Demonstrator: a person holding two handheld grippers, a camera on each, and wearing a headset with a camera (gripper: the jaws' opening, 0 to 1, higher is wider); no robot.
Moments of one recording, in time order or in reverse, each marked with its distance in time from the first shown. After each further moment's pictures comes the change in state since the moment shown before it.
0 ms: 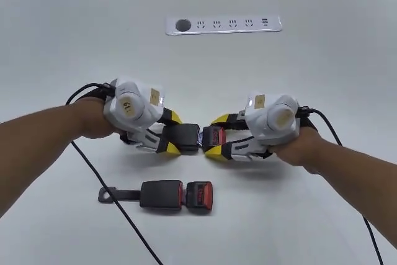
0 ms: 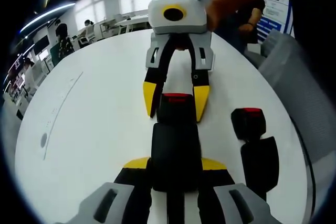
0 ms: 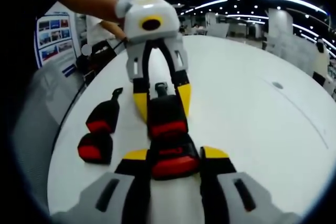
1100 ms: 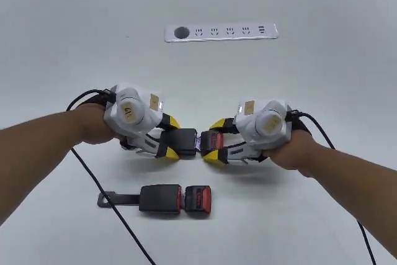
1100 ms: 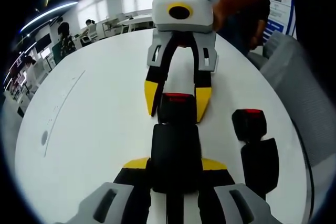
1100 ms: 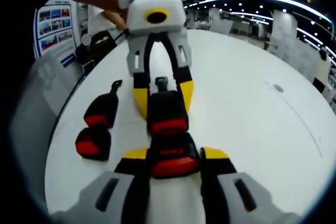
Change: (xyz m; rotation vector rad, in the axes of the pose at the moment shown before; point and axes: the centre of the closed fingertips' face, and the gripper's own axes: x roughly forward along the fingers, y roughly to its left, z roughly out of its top) left arm -0.001 0.002 -0.001 -0.017 -0.003 0.012; right arm -0.002 -0.002 -0.002 -0.055 0.061 -0.020
